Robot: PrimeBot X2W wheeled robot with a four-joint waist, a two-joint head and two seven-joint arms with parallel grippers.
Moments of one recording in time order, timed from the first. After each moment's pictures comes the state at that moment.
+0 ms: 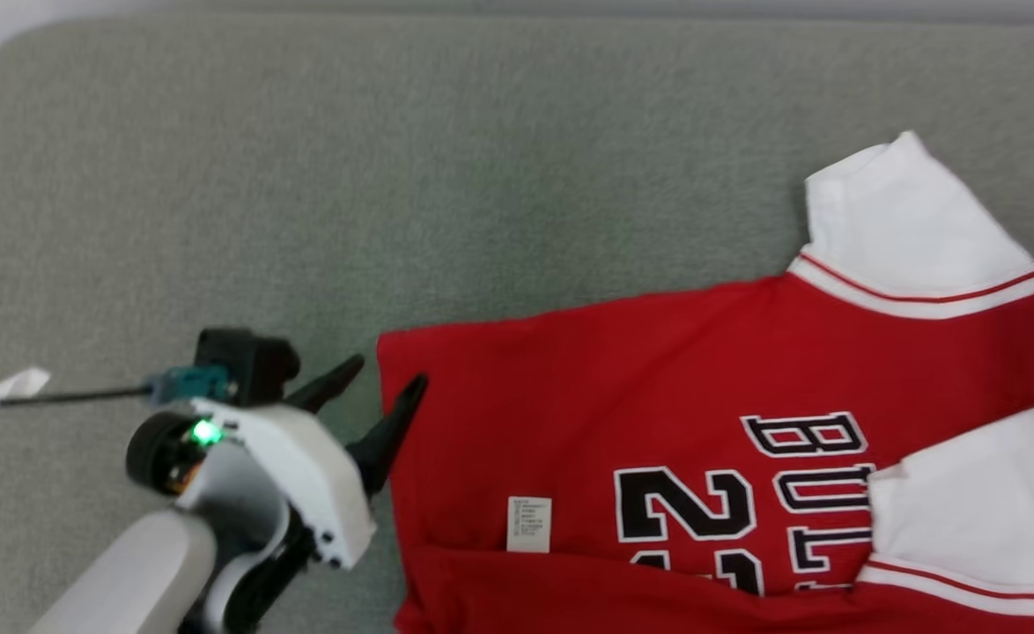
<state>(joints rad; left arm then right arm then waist) -0.40 0.53 -0.52 -0.18 -0.71 0.16 0.38 -0.35 -0.71 0.04 -0.13 0.78 0.13 0.58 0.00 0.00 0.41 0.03</state>
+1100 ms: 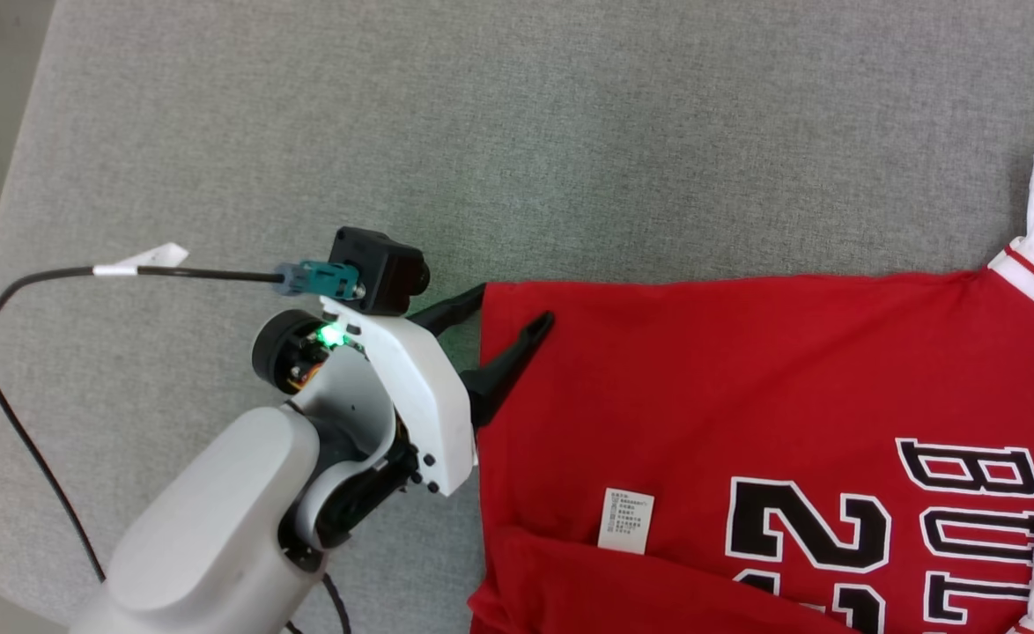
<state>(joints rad) -0.67 0.36 -0.65 0.03 -0.73 0.02 0.44 -0.81 -0.68 0.28 0.29 0.74 0.13 0.66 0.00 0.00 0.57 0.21</state>
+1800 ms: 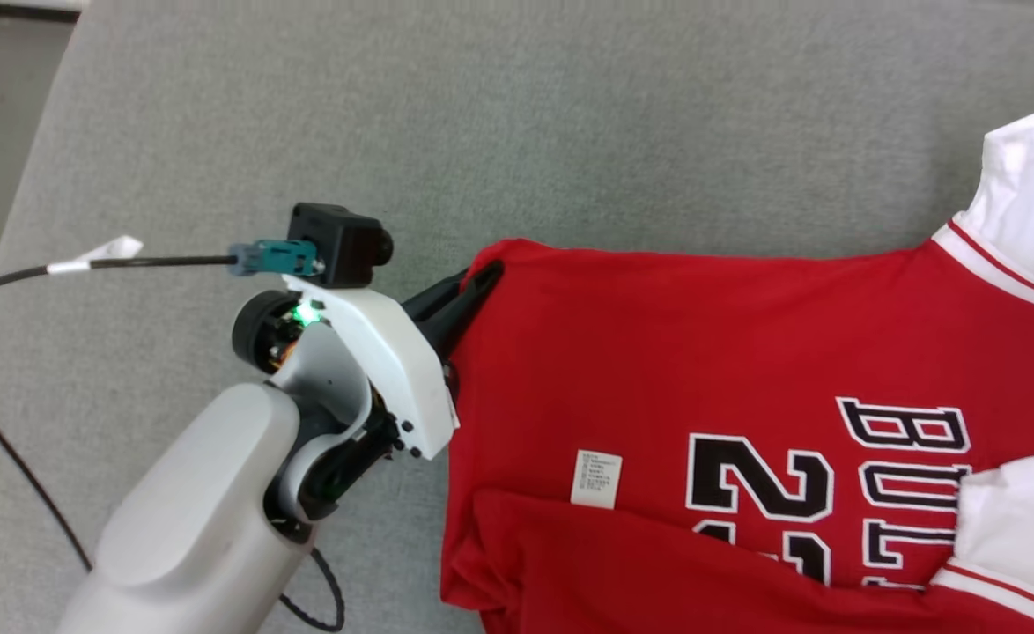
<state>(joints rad) -0.70 0.34 -0.59 0.09 -0.76 0.02 0.34 -0.86 -0.63 0.31 0.36 0.77 0.13 0.41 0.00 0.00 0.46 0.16</state>
